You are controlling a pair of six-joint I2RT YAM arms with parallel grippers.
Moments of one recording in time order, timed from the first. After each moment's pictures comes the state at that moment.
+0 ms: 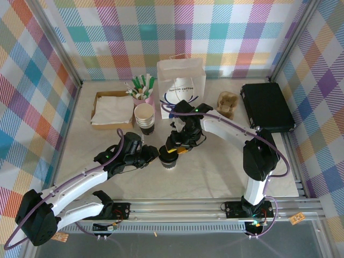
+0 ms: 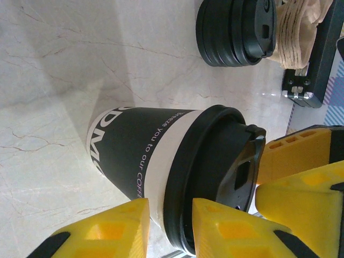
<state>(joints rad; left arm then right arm) -0.66 0.99 0.61 -0.37 0.23 -1.18 0.75 1.81 1.51 -1.07 -0.55 0.52</state>
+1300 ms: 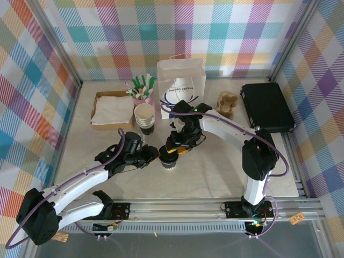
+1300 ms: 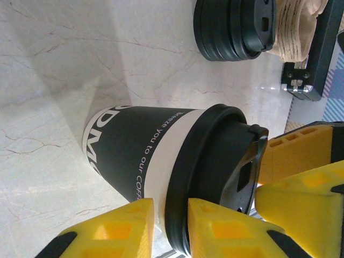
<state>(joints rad) -0.65 1.01 0.60 -0.34 0.27 -1.16 0.75 1.82 1.52 -1.09 -0.55 0.52</state>
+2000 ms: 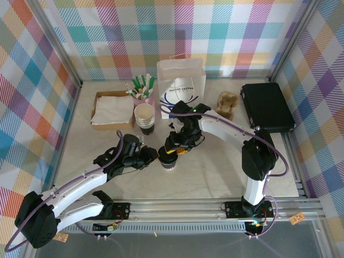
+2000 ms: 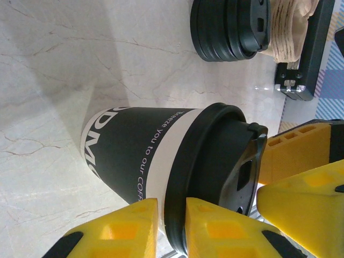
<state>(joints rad) -0.65 0.97 0.54 -0.29 0.27 -1.16 0.77 1.82 1.53 -1.09 -0.54 0.52</state>
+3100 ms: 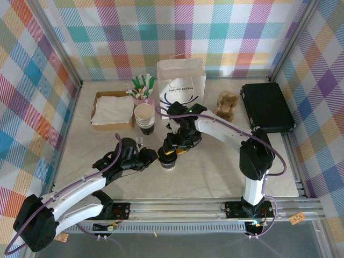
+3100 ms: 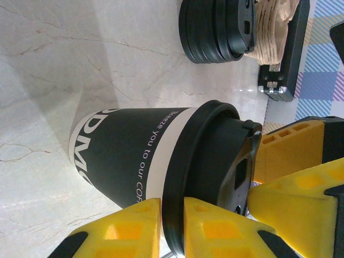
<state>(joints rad) -0.64 0.93 0.45 -0.17 0.29 -1.19 0.81 1.85 1.58 -1.13 -0.45 0.51</state>
